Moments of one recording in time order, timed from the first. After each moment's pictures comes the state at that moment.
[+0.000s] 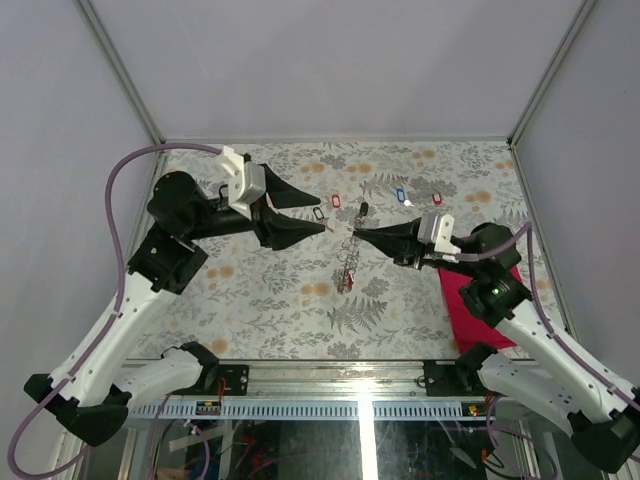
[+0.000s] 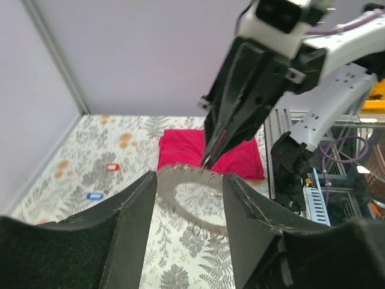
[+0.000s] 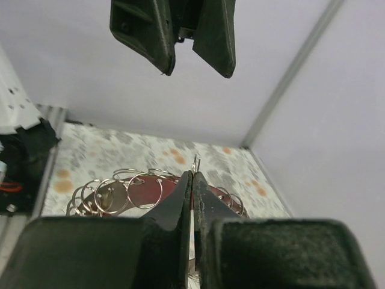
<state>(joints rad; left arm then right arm) -0.55 1.00 1.25 -0.07 0.89 -0.03 0.65 0.85 0.78 0.43 -0.76 -0.13</state>
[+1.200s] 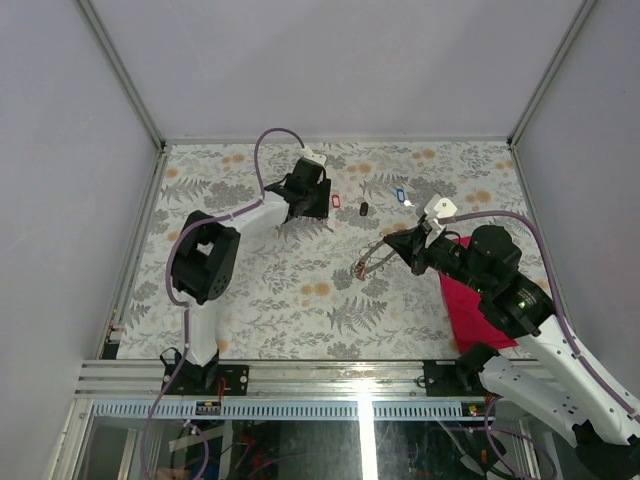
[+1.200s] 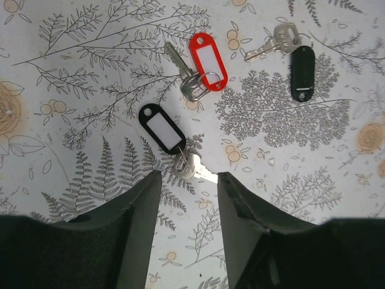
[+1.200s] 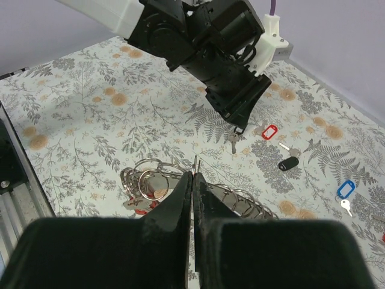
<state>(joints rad) -0.50 1.98 1.44 -0.24 -0.04 -0.33 0.65 0.71 0.87 -0.29 -0.26 -0.07</state>
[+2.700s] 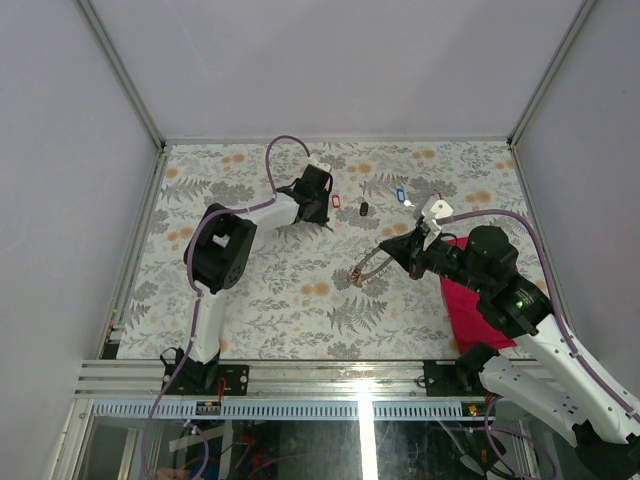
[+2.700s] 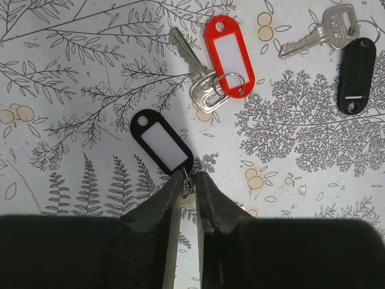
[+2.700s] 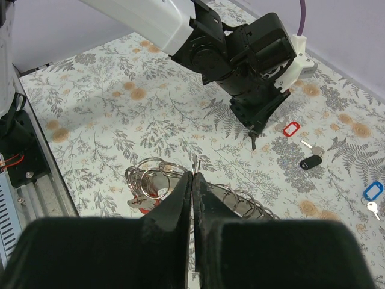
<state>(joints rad) -0.50 2.15 1.51 -0.24 -0.07 -0.36 0.65 0.71 0.85 -0.29 -0.32 -0.03</state>
